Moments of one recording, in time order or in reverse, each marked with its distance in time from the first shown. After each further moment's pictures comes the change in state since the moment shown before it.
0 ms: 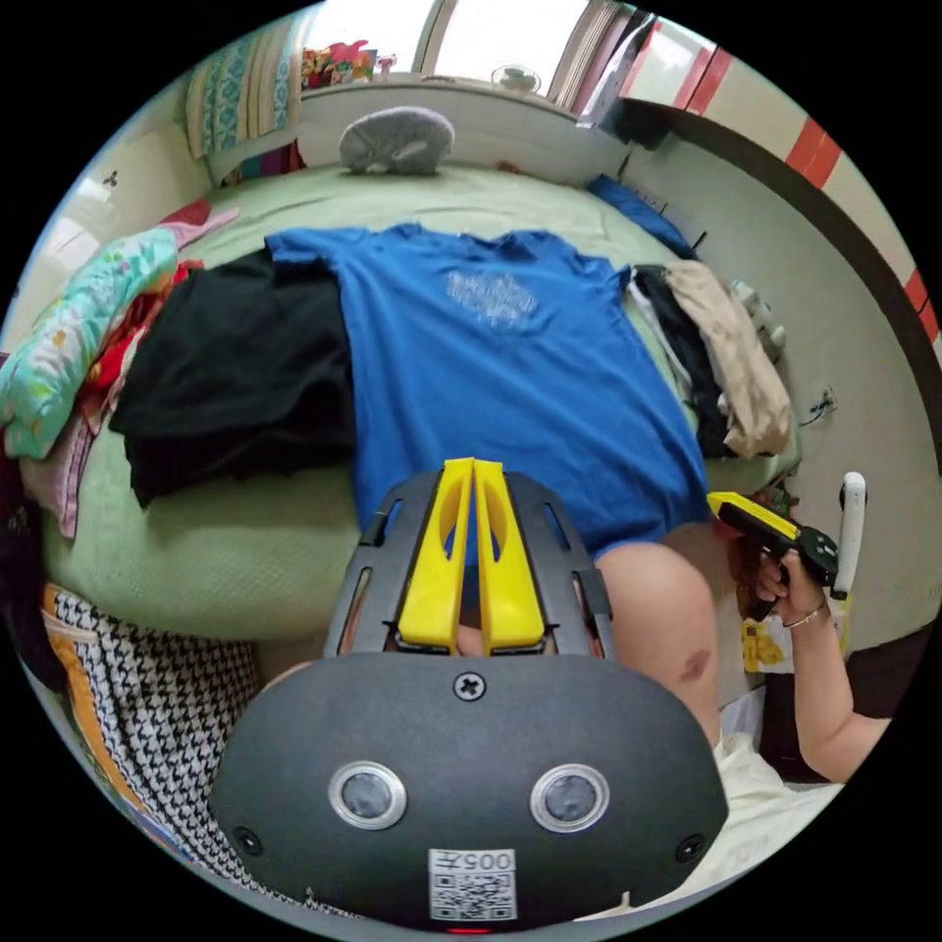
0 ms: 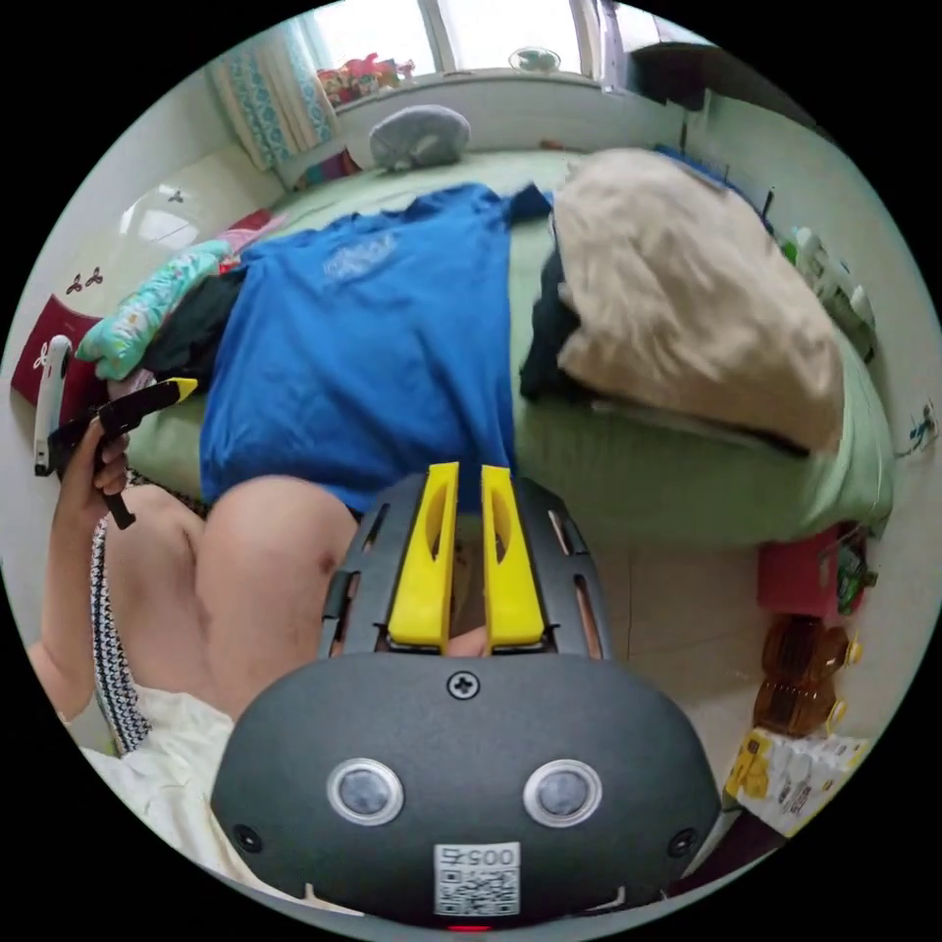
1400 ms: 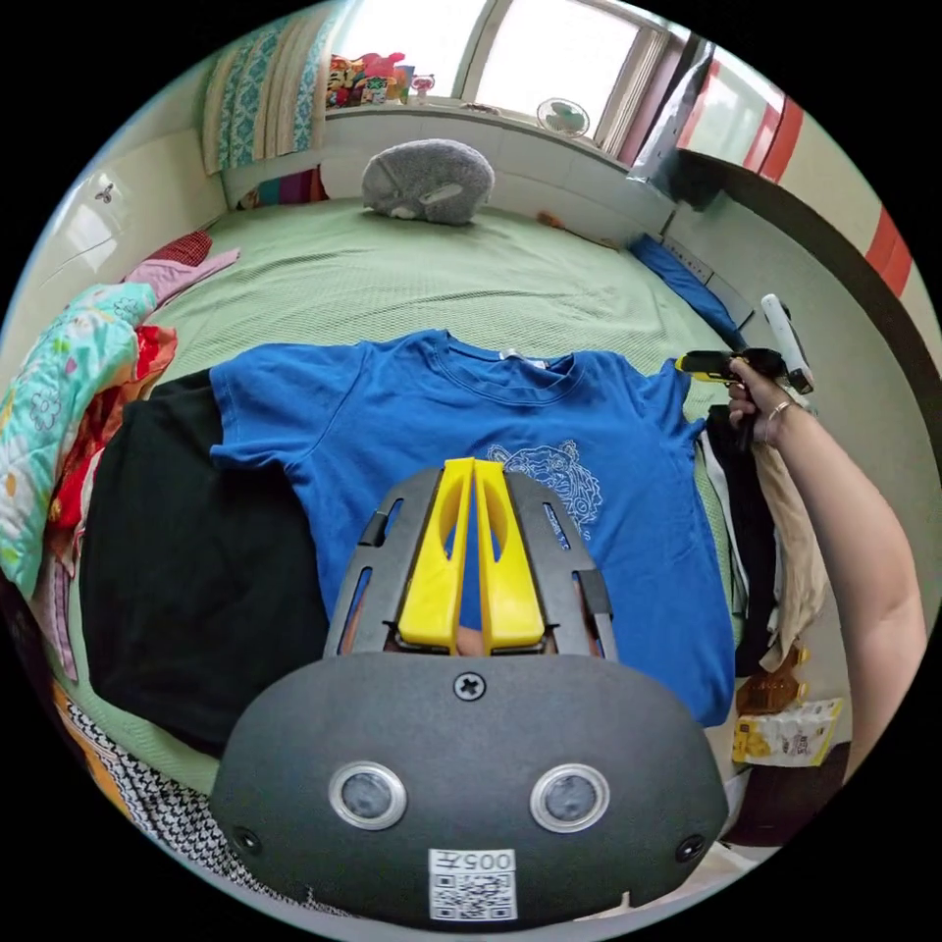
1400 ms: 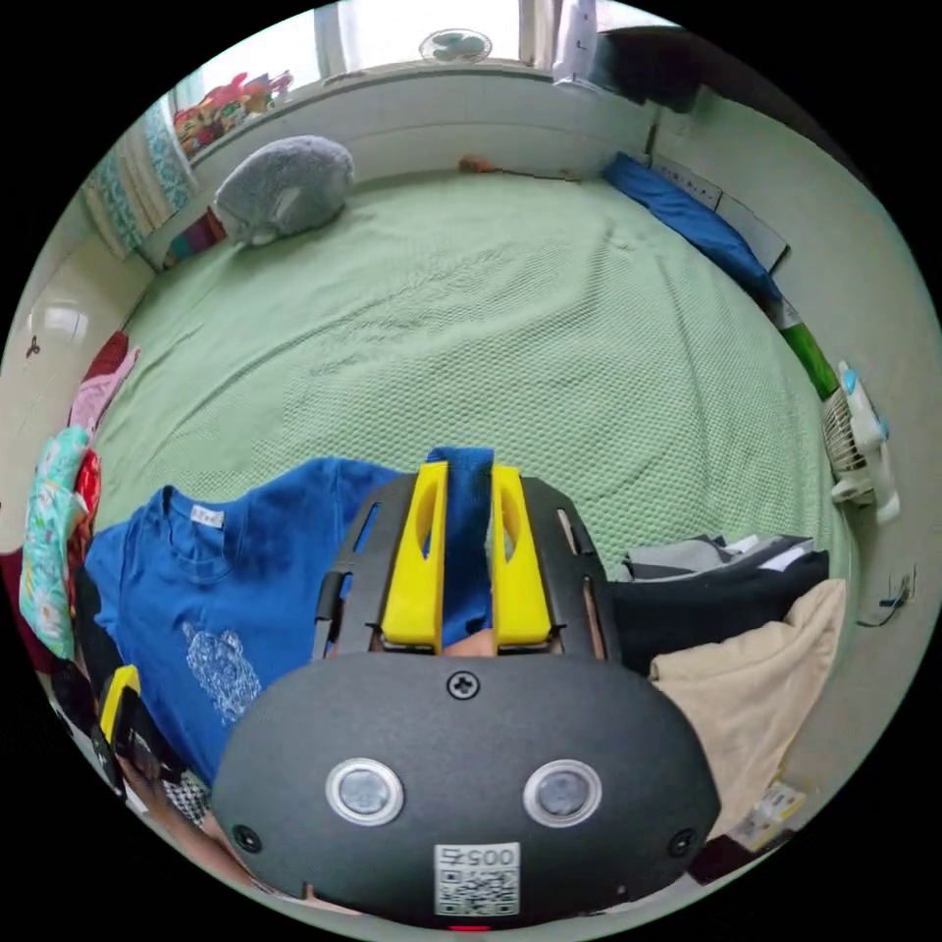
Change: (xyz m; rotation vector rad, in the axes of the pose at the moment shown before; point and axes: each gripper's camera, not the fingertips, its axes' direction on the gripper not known) left arm -0.092 -0.293 0.120 0.083 -0.033 -0.091; right arm 0.032 -0.565 0.291 -0.061 0.180 0.145
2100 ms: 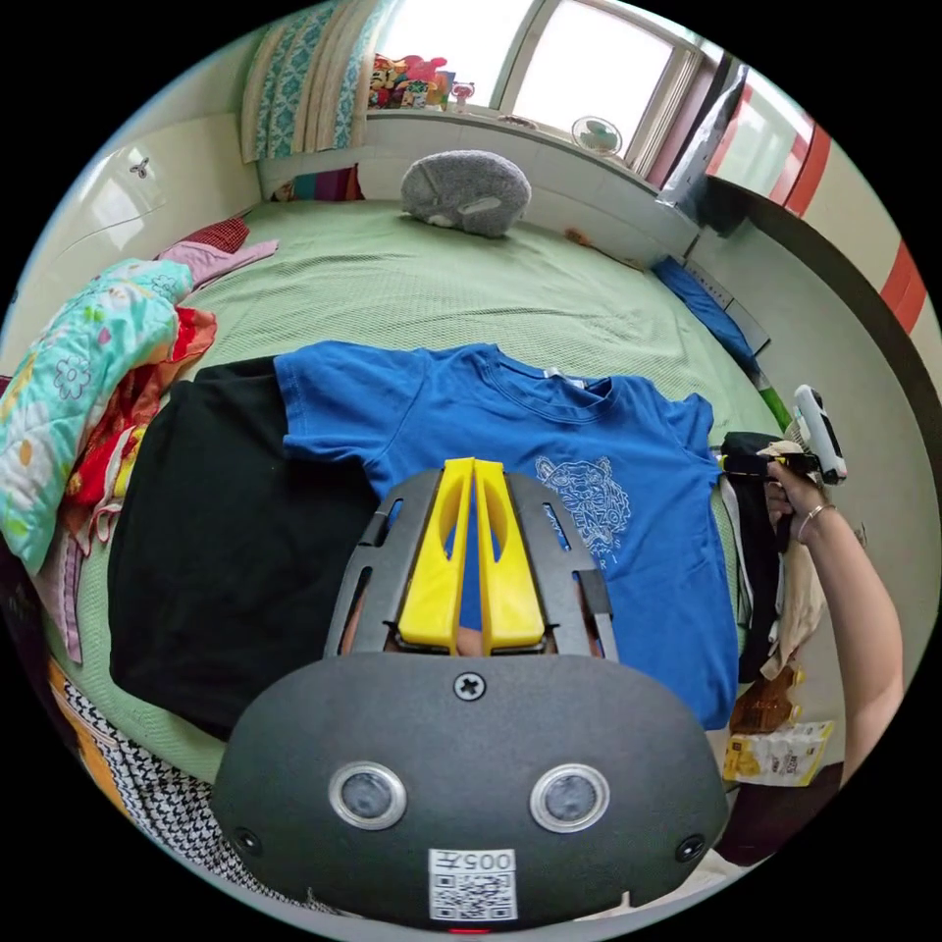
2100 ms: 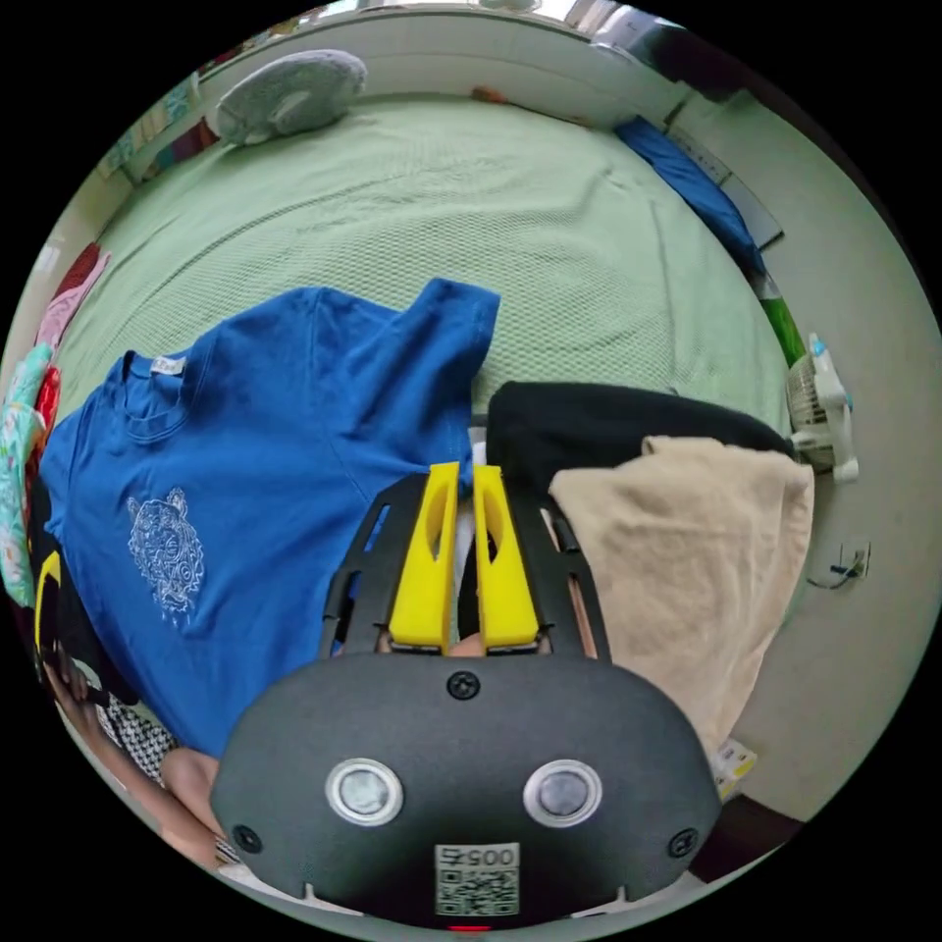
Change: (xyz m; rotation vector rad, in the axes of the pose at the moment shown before) left arm -0.079 -0.024 0.010 0.033 -0.023 -0.070; right arm -0.052 0.041 0.054 -0.202 0.135 -0.026
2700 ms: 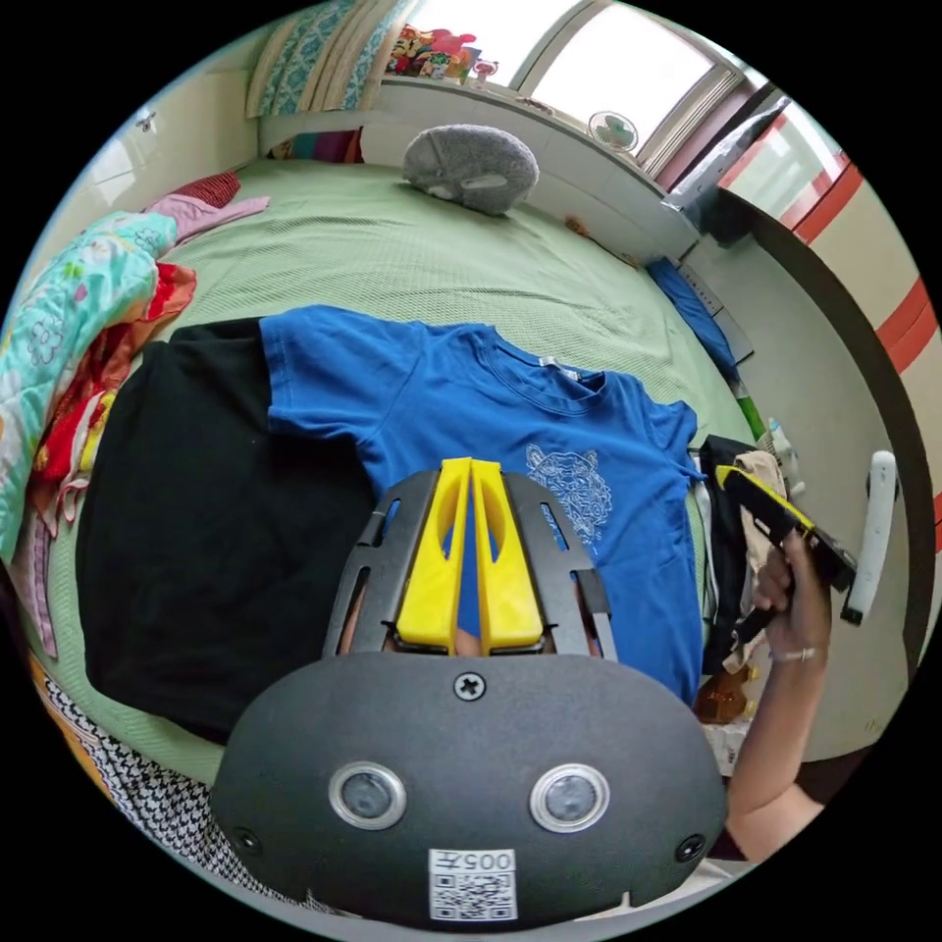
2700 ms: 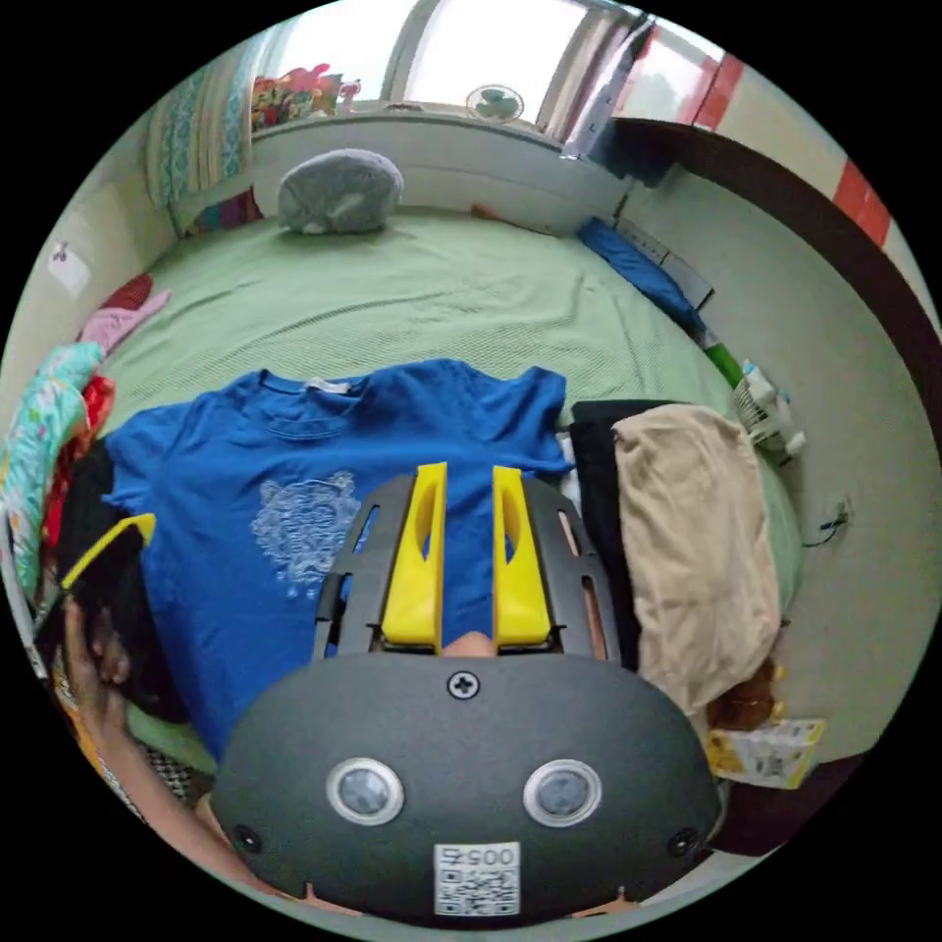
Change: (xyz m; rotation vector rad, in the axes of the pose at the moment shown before) left arm -0.050 -0.009 0.027 -0.083 0.124 -0.058; right arm -0.134 0.112 -0.076 0.336 -0.035 0.087
